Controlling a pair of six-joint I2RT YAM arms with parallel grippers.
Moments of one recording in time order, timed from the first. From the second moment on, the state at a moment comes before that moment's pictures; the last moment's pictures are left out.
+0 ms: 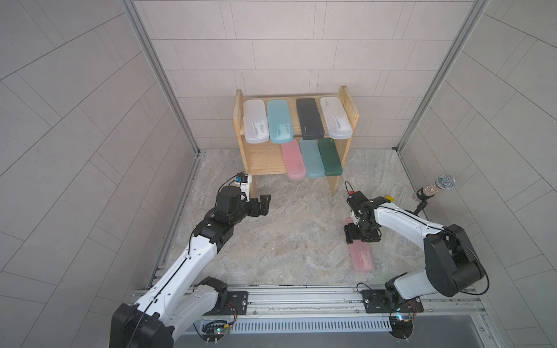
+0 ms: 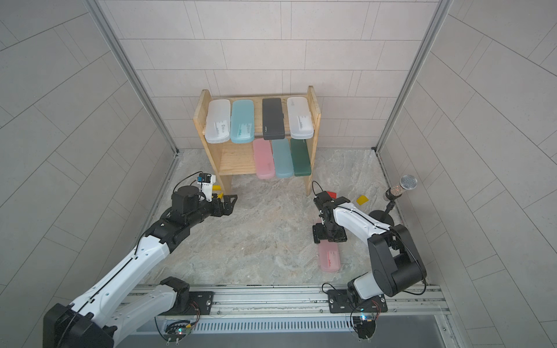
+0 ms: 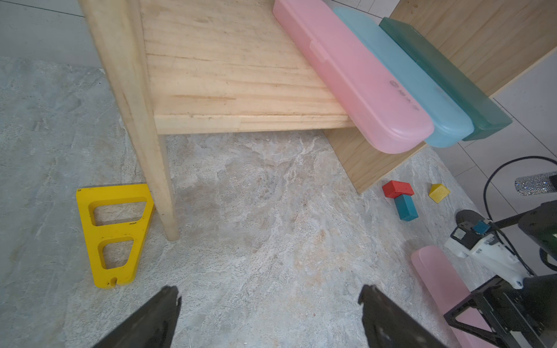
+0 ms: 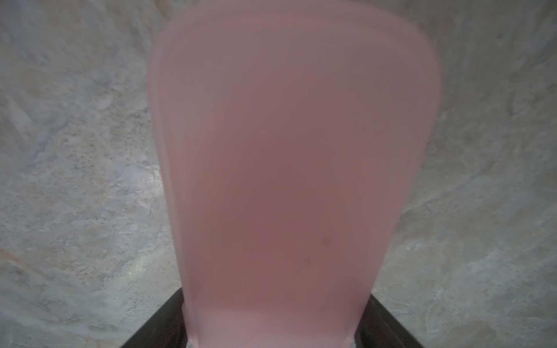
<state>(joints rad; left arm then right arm) -0.34 0.97 0.72 -0.25 0.13 -0.29 0.31 1.47 0.86 -0.96 -0.02 0.33</state>
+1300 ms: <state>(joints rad) -0.33 1.08 0.74 -0.13 0.35 -0.50 0.09 1.58 1.06 -0.98 -0.11 0.15</state>
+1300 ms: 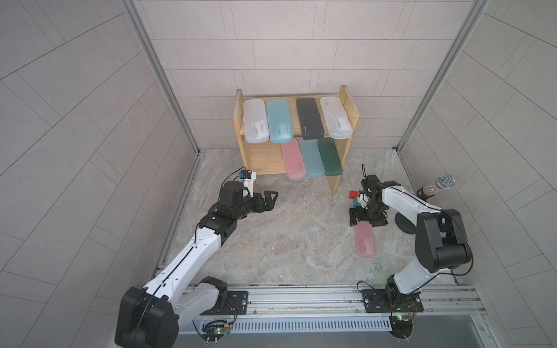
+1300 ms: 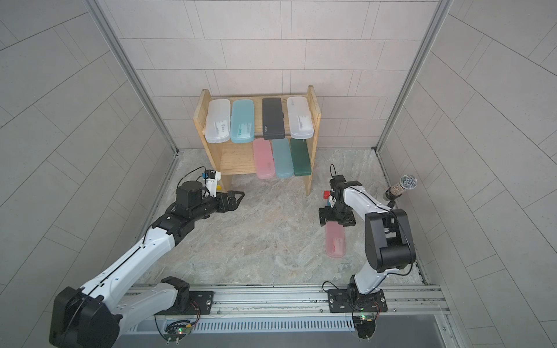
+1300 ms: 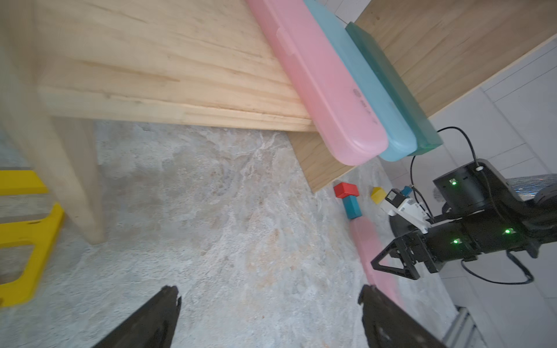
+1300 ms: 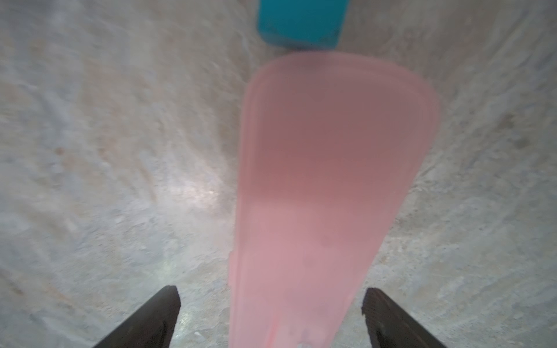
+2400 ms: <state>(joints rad) -0.34 1.58 0.94 0.39 0.49 -1.07 0.10 1.12 1.05 -0.92 -0.21 0.34</state>
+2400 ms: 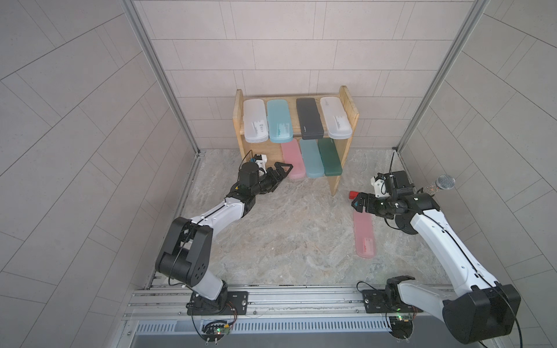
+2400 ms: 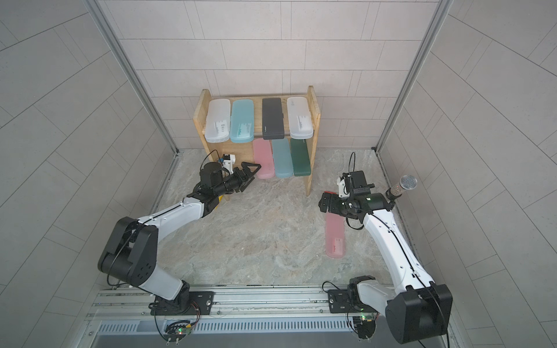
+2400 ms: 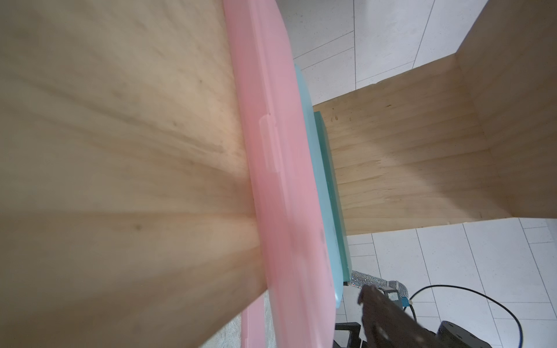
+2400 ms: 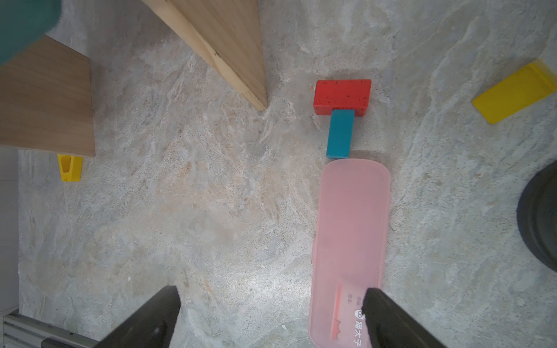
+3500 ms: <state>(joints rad) -0.34 1.61 0.96 0.42 0.50 -1.18 0.10 1.03 1.05 -0.98 -0.20 0.33</state>
